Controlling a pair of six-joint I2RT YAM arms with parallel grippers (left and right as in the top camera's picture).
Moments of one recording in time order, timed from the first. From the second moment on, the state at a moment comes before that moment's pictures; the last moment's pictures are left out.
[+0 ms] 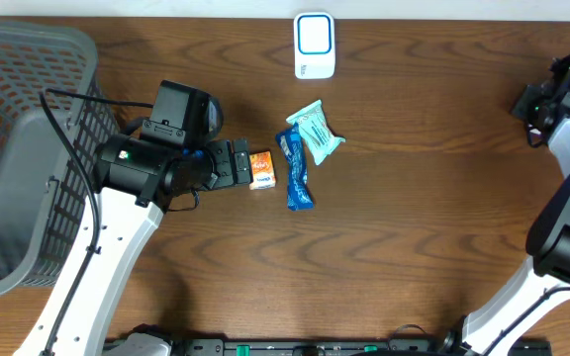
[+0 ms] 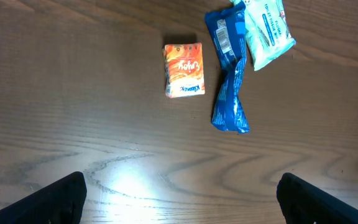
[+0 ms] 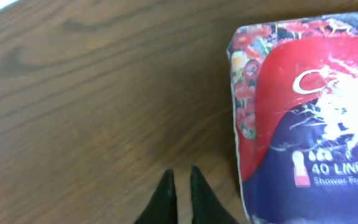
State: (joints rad) left arm -0.31 1.35 1.37 -1.16 0.12 -0.46; right arm -0.43 2.09 1.43 -0.16 -0.09 0.11
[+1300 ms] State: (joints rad) left arm -0.31 1.35 1.37 -1.16 0.12 -0.46; right arm -0.25 1.98 1.42 -0.38 -0.67 0.17
